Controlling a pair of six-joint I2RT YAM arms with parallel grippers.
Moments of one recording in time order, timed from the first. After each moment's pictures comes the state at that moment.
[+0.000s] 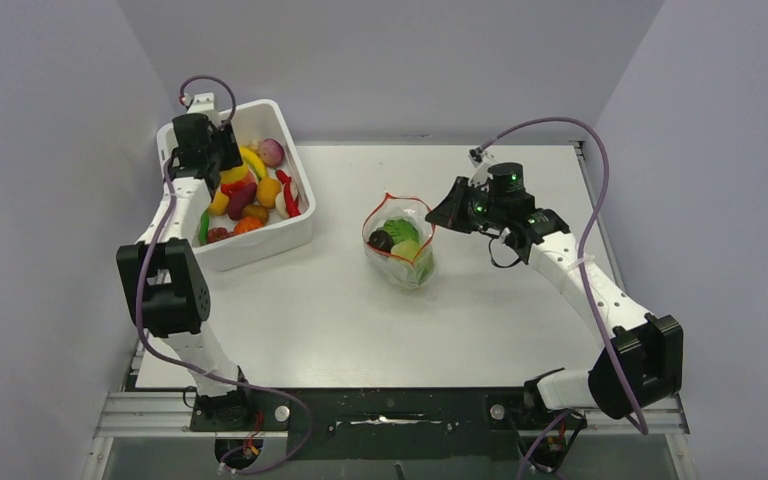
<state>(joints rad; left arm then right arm) 0.13 1.85 1.53 -0.11 -0.01 -0.09 0.36 1.35 1.13 -0.34 -0.38 0.57</state>
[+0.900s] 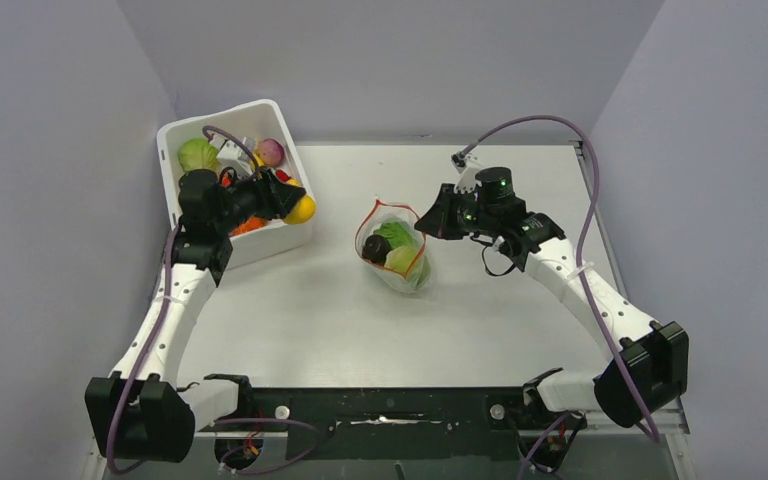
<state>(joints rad) -0.07 1.18 0.99 -0.04 0.46 -0.30 0.46 1.31 1.14 -0.37 -0.35 0.49</state>
